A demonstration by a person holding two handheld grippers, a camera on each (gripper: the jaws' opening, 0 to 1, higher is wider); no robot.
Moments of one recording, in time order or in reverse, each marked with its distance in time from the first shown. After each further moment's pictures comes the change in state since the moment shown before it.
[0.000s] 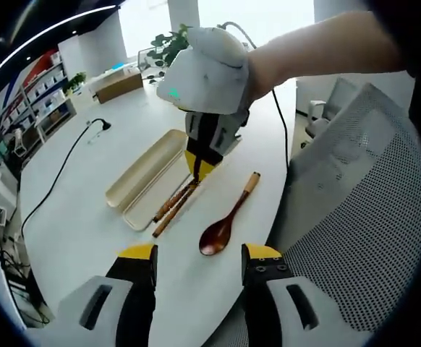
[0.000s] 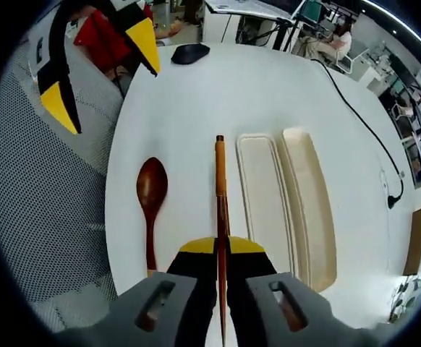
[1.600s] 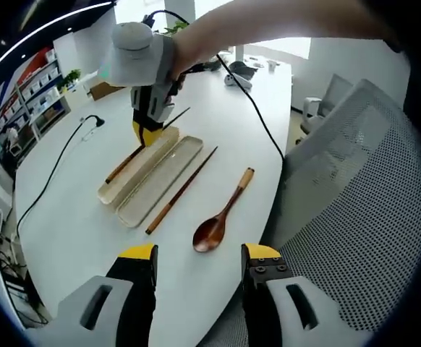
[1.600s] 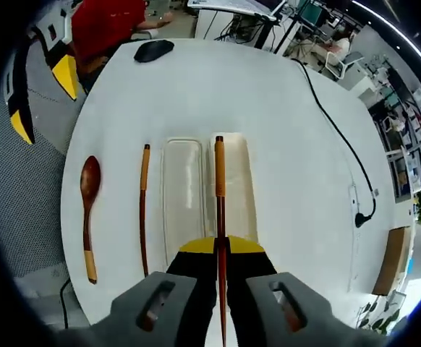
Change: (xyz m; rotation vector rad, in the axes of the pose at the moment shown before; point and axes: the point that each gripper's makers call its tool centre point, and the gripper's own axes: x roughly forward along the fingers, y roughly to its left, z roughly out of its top) left arm 0.002 -0.006 -0.005 0.003 0.024 -0.036; right arm -0.002 -0.098 0.013 -0.084 0.055 -0.086
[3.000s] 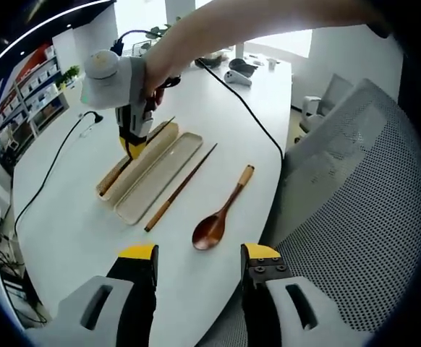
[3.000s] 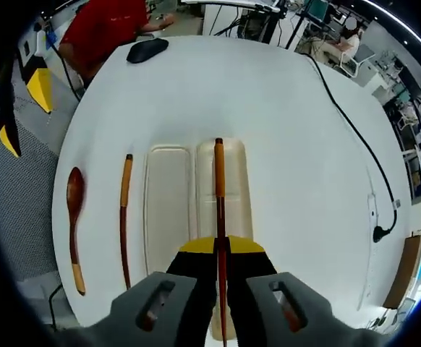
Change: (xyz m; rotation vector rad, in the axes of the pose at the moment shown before) left arm 0.003 0.001 -0.003 -0.006 0.019 -0.013; right arm 0.041 -0.009 0.013 0.013 -0.023 0.092
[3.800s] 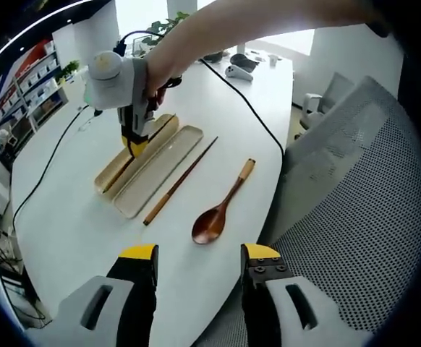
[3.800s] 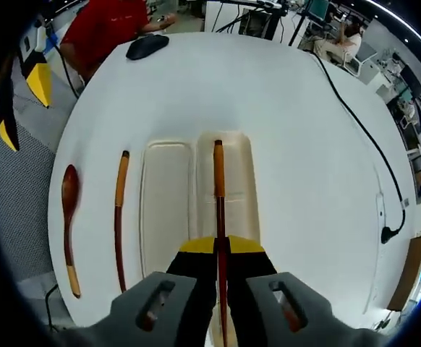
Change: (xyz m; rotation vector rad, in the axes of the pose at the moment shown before) left arm 0.003 0.001 -0.008 -0.013 0.029 -0.007; right arm 0.016 0.003 -0.003 -0.004 -0.002 0.021
